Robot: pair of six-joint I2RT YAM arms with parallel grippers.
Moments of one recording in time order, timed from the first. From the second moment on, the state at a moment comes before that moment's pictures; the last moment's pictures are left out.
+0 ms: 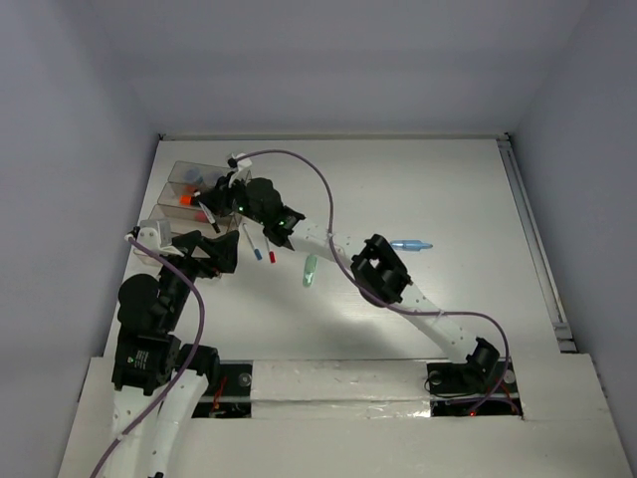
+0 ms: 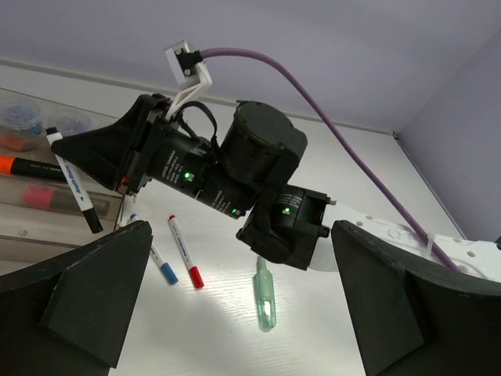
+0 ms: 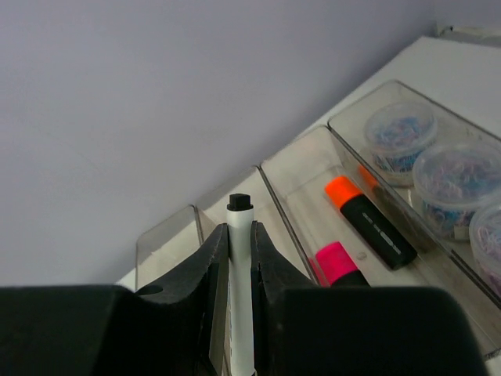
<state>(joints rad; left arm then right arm) -0.17 0.31 0.69 -0.35 0.08 -0.40 0.95 2.75 2.46 0.41 -0.13 0.47</state>
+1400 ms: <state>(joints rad) -0.16 0.31 0.69 -0.35 0.07 -0.39 0.93 2.13 1.70 0.07 0.10 0.36</state>
